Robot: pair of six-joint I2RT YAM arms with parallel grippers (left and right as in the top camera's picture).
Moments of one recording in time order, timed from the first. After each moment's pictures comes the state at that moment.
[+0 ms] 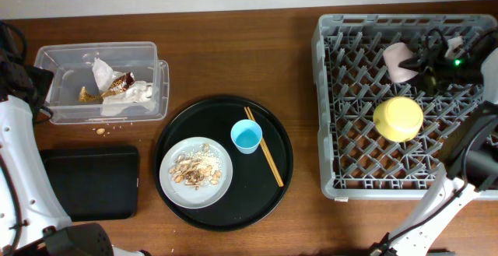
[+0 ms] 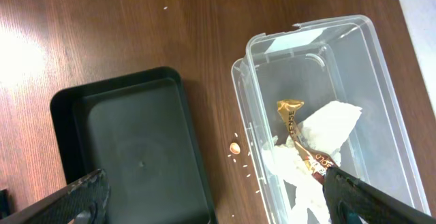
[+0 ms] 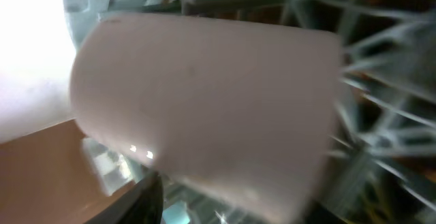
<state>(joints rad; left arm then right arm) 0.40 1.66 1.86 -1.32 -0.35 -0.89 -0.56 2.32 2.05 -1.23 -0.80 0.14</state>
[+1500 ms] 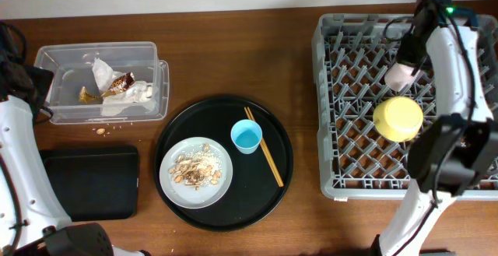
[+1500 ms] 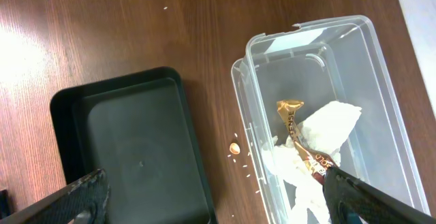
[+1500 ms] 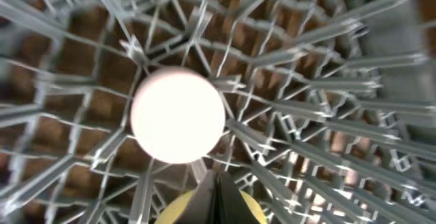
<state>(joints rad) 0.40 1.66 1.86 -1.32 -0.35 -0.89 -0.21 2.11 2.04 -1.18 0.32 0.24</state>
